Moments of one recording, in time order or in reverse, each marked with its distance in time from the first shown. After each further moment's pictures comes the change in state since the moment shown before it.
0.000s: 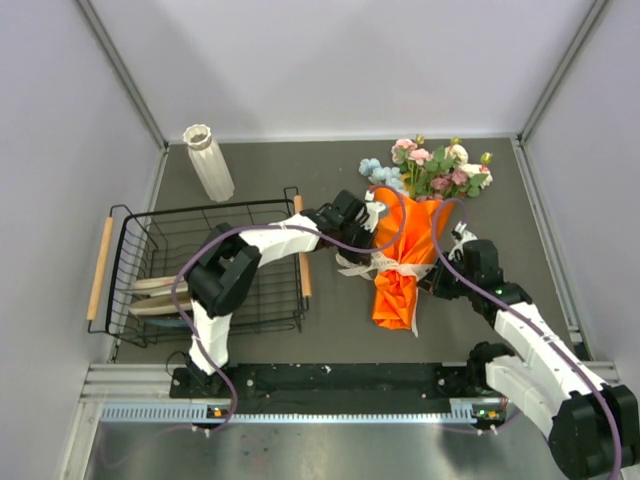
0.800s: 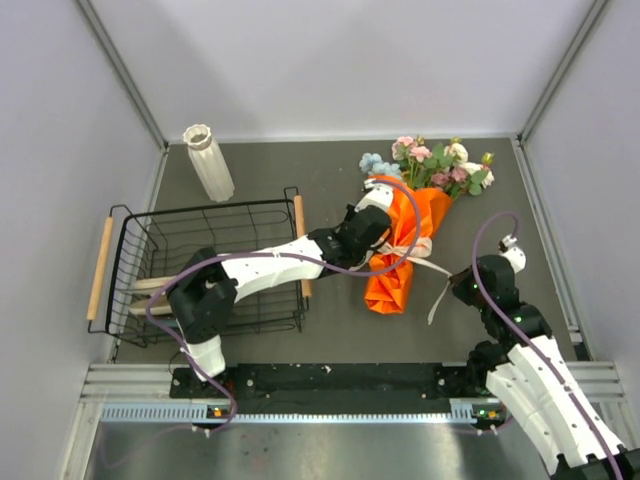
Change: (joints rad) left arm -0.241 -0.206 -0.053 0.154 -1.101 -0.034; right arm 0.029 -0.293 0.011 -0.230 0.521 0.288
